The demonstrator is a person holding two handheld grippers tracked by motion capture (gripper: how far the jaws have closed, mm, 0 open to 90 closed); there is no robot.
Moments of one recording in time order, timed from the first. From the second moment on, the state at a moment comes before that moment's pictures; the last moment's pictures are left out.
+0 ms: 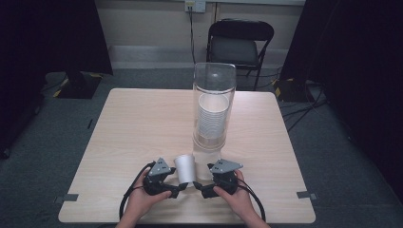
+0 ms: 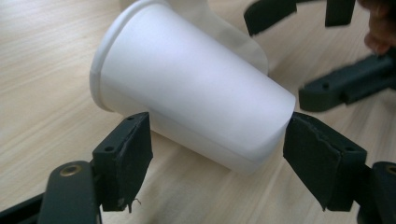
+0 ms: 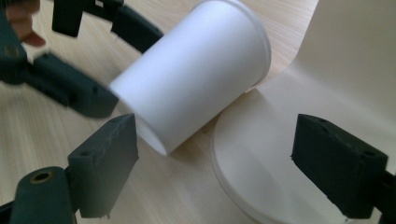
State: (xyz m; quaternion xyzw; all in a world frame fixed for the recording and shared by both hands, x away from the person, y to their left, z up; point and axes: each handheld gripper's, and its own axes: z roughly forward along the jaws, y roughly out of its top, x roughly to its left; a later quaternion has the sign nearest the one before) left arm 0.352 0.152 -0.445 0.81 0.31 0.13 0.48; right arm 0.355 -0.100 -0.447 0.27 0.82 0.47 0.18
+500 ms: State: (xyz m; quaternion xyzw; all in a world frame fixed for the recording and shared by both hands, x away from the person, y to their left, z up) left arm 0.380 0.142 -0.426 0.79 0.40 0.13 0.44; right arm 0.353 -0.119 -0.444 0.28 0.82 0.46 0.19
